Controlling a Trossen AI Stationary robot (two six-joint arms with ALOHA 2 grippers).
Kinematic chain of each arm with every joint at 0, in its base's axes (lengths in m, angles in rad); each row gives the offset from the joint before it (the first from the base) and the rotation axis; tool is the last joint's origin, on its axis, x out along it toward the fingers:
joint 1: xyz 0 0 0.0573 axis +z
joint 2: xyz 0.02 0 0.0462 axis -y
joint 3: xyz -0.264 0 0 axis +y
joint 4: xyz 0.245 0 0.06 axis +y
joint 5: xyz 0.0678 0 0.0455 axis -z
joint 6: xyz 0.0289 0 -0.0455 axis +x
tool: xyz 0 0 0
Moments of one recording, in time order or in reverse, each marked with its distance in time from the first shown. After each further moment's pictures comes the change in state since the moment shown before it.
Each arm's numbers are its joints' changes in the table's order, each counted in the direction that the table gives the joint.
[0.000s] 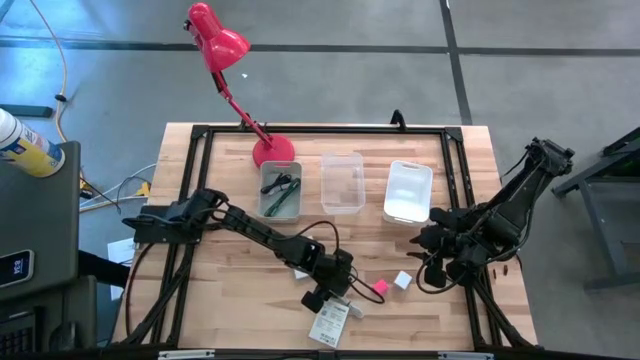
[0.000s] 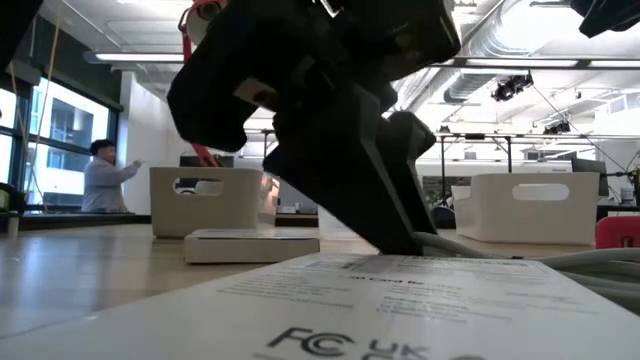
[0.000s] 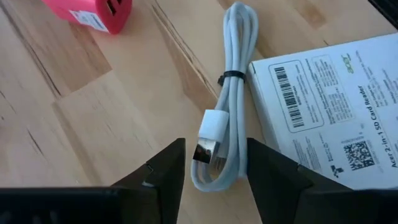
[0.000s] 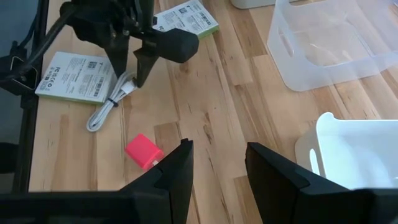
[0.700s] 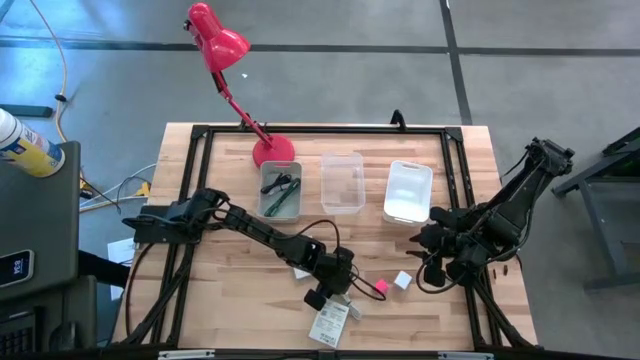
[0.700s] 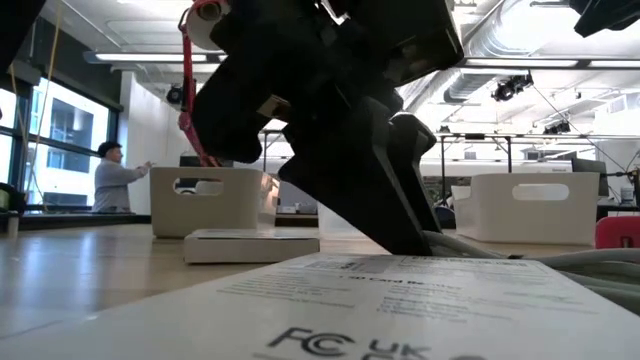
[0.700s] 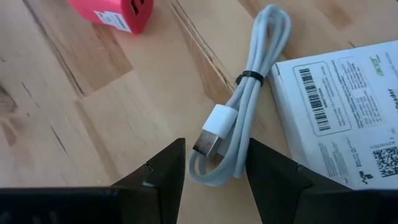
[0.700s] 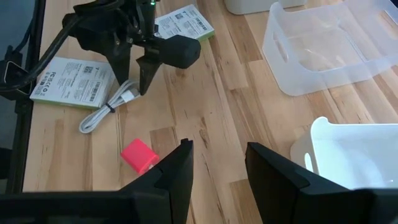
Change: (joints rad) left arm 0.013 -0.009 0.000 -0.018 -0.037 0.001; right arm 0.000 0.000 0.000 0.000 0.025 -0.003
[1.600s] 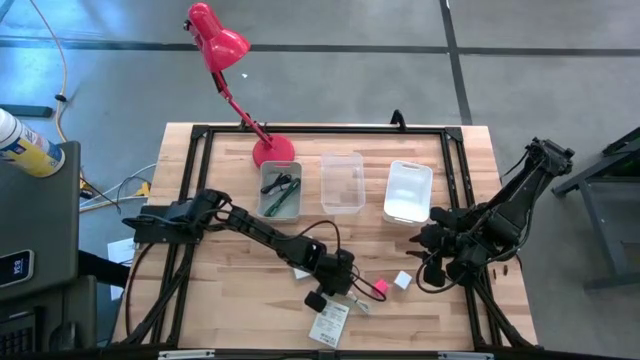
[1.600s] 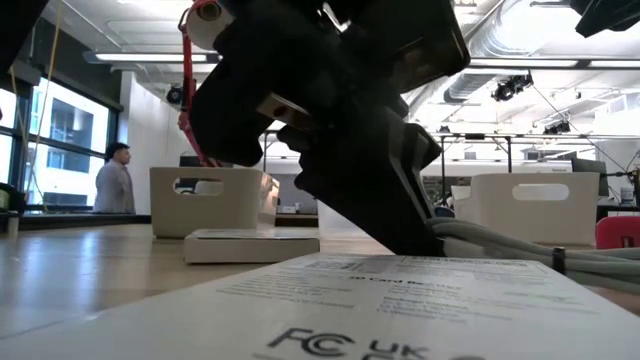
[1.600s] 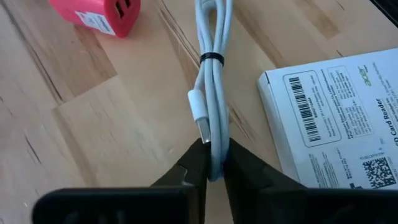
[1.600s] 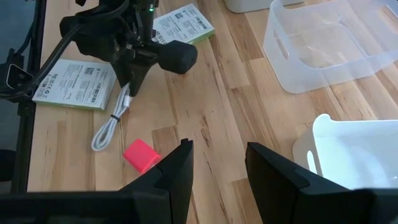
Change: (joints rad) left arm 0.000 -0.016 0.000 -0.032 0.048 -0.024; right arm 0.000 0.000 0.000 0.000 -0.005 0.019
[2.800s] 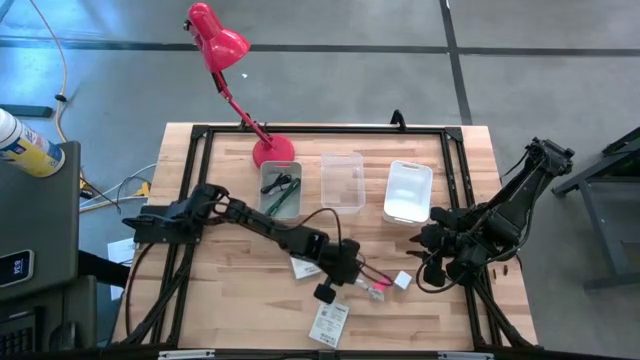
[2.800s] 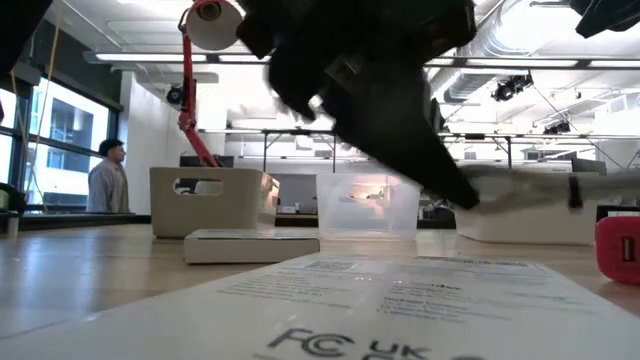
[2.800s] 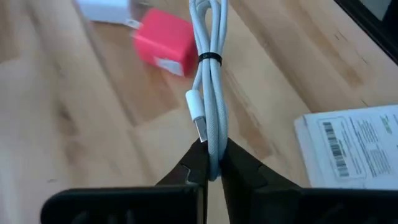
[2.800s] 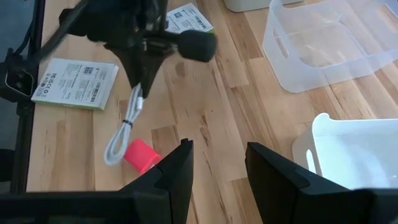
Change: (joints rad) left arm 0.046 0.034 -0.031 -0.025 -0.018 -0.034; right arm 0.000 0.000 0.000 0.004 0.000 0.003
